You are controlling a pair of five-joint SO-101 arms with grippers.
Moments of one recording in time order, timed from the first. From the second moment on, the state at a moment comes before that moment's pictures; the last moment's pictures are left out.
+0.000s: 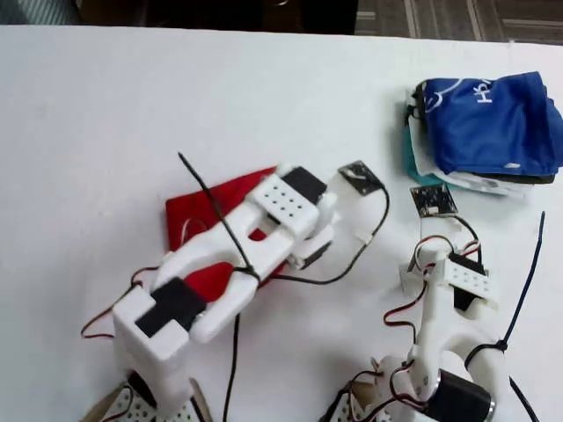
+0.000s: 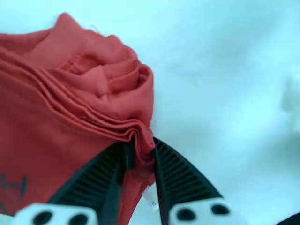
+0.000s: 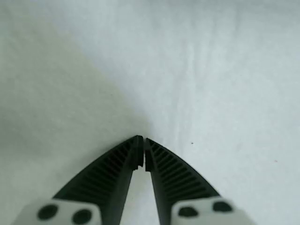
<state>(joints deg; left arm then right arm) 33.1 16.2 0.5 83.2 -8.0 20.0 -21.8 64.5 39.2 33.3</state>
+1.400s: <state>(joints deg) 29.6 15.6 6.5 78.7 -11.6 20.0 -21.8 64.5 39.2 33.3</state>
